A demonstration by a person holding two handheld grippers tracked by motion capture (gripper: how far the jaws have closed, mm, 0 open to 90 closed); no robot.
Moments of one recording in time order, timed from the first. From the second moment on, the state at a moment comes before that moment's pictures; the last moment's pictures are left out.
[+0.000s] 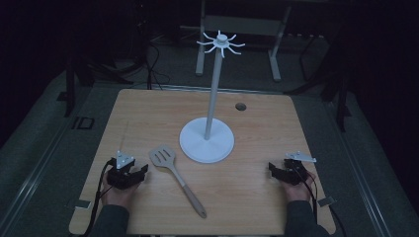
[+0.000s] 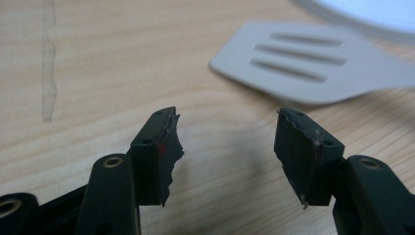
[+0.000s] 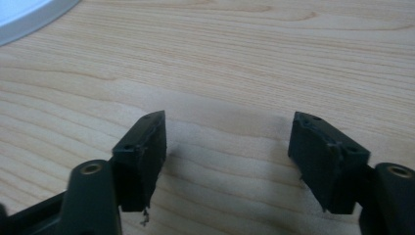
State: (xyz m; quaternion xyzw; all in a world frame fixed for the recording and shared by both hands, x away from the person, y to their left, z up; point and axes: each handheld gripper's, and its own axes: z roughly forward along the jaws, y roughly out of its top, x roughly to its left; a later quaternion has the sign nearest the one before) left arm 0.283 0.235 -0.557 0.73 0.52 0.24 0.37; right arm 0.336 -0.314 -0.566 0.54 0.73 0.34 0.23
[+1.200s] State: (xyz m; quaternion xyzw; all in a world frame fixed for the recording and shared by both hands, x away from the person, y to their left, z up) left arm 0.271 0.235 -0.553 0.73 0.52 0.26 0.36; right arm 0.263 -0.144 -0.545 0.33 0.83 0.42 0.13
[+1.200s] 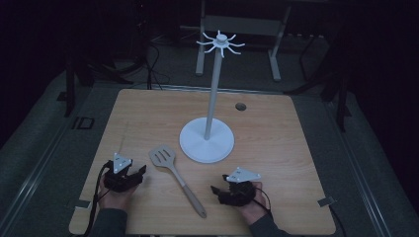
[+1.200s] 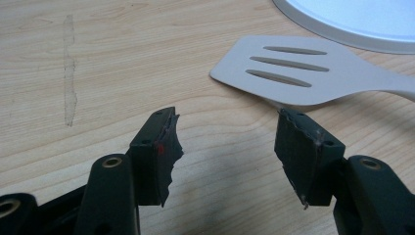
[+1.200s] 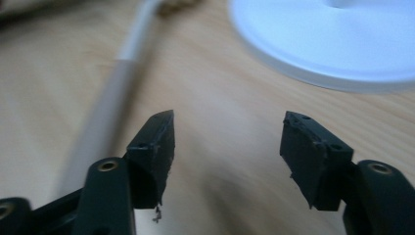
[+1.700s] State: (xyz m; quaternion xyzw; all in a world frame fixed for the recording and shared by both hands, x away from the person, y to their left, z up) left arm 0.269 0.235 -0.552 0.73 0.52 0.26 0.37; right arm 0.236 -0.090 -0.558 0.25 0.88 0.39 0.11
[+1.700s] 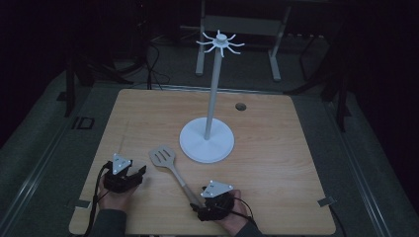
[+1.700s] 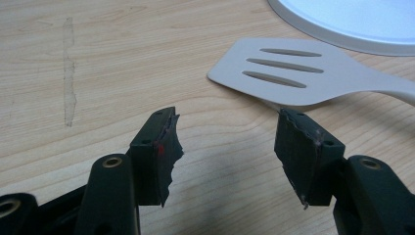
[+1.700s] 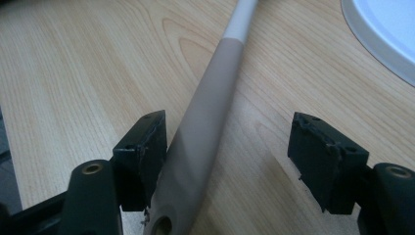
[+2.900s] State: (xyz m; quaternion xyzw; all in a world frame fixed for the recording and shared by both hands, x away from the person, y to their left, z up) left arm 0.282 0.177 -0.516 0.86 0.32 0.17 0.37; right arm 0.266 -0.144 -0.553 0.18 0.92 0.34 0.09
